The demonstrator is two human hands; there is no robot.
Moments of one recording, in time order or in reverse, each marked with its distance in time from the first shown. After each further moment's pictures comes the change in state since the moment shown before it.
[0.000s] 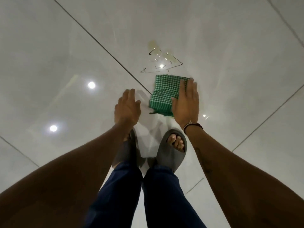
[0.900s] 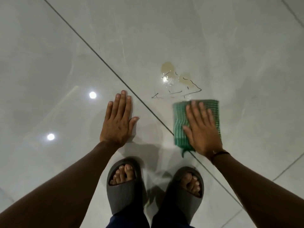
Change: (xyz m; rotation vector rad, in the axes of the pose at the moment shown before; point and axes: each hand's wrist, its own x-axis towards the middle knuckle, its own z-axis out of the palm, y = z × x) left_hand 0.099 -0.095 0.013 0.387 0.297 0.448; right_hand 0.065 0.054 0.056 -0.338 0.120 -0.427
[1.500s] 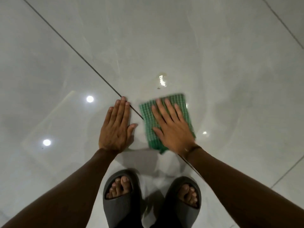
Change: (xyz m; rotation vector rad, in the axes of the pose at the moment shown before) left_hand 0.024 0.000 0.005 0.017 0.164 0.069; right_hand 0.070 -0.061 -0.013 -0.015 0.062 -0.206
